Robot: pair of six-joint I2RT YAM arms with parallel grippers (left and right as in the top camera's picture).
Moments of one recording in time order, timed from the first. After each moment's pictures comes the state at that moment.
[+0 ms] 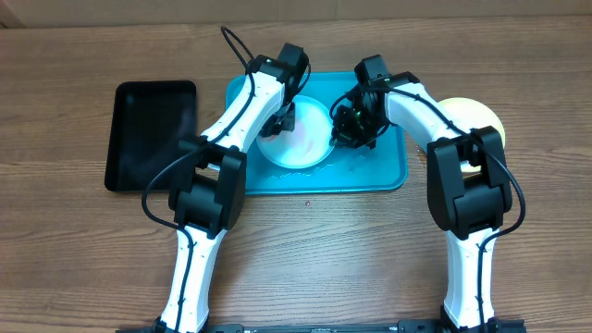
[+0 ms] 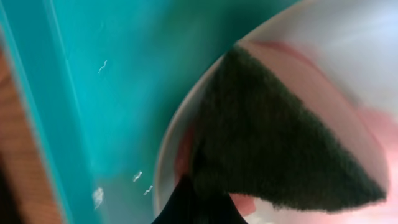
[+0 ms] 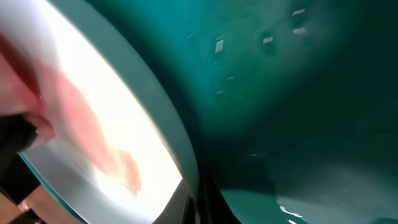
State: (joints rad) left arm -0.39 2.41 2.03 -1.20 -0.26 -0.39; right arm 0.29 2.28 1.69 -0.85 -0.50 0.52
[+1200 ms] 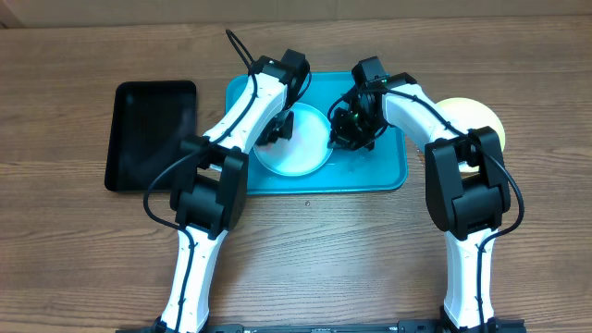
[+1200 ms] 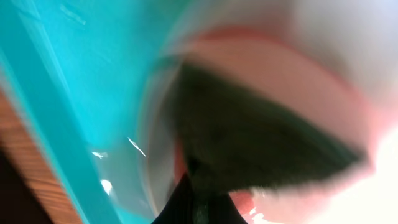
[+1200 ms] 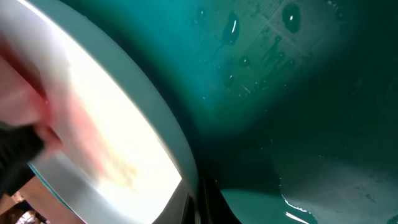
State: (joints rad) left arm -0.40 2.41 2.03 -1.30 -0.19 -0.28; right arm 0.29 2.28 1.69 -0.85 -0.50 0.50
